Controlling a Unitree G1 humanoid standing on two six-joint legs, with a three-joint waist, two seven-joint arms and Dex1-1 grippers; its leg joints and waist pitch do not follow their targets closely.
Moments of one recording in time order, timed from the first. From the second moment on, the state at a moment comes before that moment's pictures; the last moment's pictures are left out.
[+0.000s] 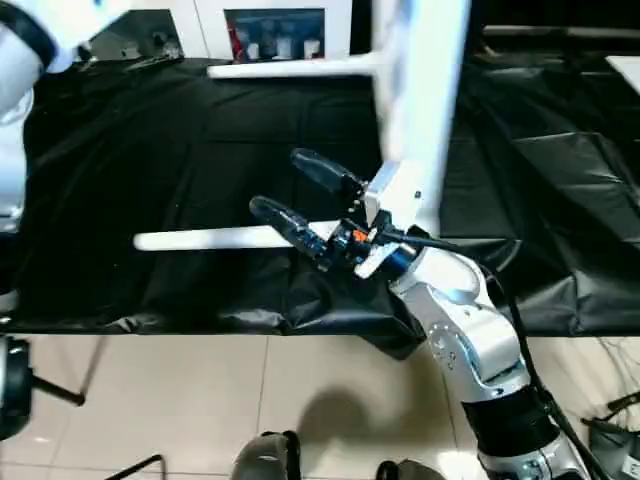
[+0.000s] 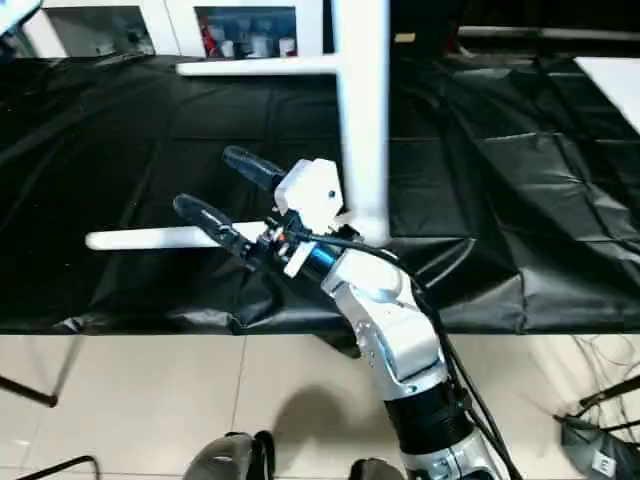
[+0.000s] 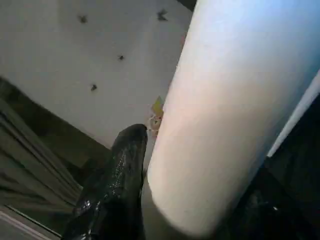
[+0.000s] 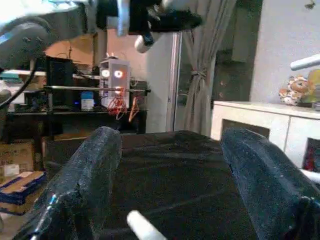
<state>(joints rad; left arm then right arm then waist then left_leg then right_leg) -0.91 0.68 0.12 0.12 0.31 0.29 -0.47 -0.44 -0.07 0.24 -0.07 0.31 0.07 0.62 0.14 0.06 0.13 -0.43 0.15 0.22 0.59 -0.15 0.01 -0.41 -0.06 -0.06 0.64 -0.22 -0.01</state>
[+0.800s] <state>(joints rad) -0.59 0.31 0.40 -0.05 0.07 0.54 -0.24 -0.32 -0.13 0.20 -0.12 0.30 0.07 0.60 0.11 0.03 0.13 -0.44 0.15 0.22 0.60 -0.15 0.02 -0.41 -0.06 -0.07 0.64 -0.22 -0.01</state>
